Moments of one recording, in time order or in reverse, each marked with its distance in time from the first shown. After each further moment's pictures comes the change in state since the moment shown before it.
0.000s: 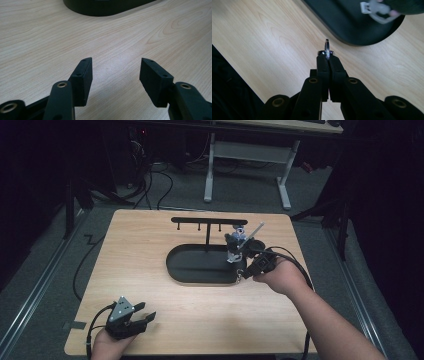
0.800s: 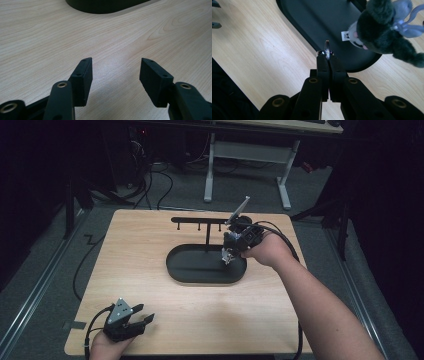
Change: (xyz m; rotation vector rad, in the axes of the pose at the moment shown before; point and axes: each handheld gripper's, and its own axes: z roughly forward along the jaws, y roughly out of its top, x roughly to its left) left arm 0.000 -0.004 -0.005 0.002 0.012 0.002; right arm -0.015 0.066 -0.014 0.018 0.000 -0.021
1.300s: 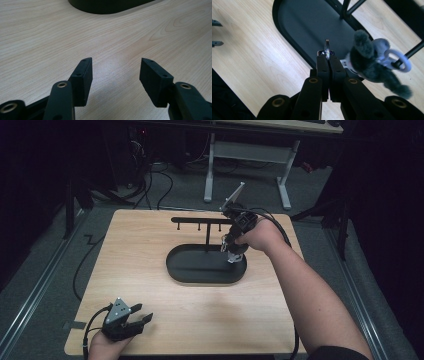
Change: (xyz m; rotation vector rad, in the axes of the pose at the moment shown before) left arm 0.003 -0.001 -0.002 -0.002 0.005 -0.003; right arm -0.014 0.036 -0.006 -0.017 0.006 0.029
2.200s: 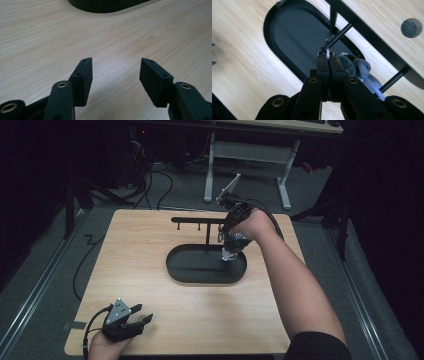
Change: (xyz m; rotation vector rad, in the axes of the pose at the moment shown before) left arm -0.001 -0.001 0.000 0.010 0.000 0.007; right arm -0.018 0.029 0.007 -0.027 -0.019 0.028
